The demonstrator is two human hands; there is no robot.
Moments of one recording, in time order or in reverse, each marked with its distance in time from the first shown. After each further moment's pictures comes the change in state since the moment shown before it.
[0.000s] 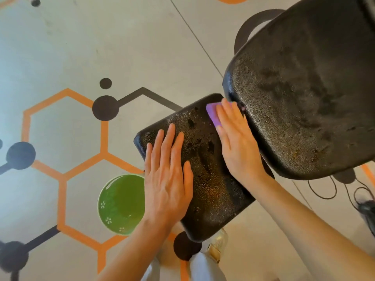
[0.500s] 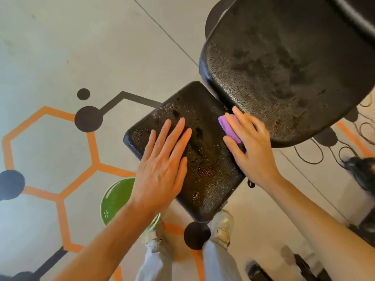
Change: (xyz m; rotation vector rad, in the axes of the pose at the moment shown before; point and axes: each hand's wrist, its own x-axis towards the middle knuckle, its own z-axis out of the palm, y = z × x) left_hand 0.012 -0.024 -0.020 0.115 -0.223 0.454; right_hand -0.065 0.027 -0.018 -0.036 0.062 0.153
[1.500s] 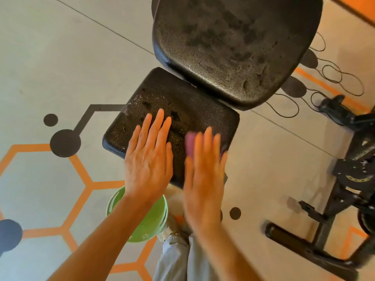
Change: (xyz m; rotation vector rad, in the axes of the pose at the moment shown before) left_hand 0.003 -0.008 0.007 0.086 0.001 0.105; right_hand -0.083 -0.138 0.071 0.087 0.319 0.577
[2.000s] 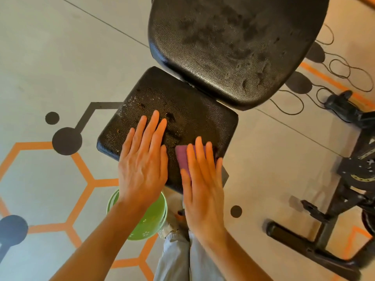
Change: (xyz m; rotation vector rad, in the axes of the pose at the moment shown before) left_hand -0.001 0.002 -0.002 0.017 -0.005 -0.002; right_hand -0.010 0.017 -0.007 0.050 -0.120 -0.137
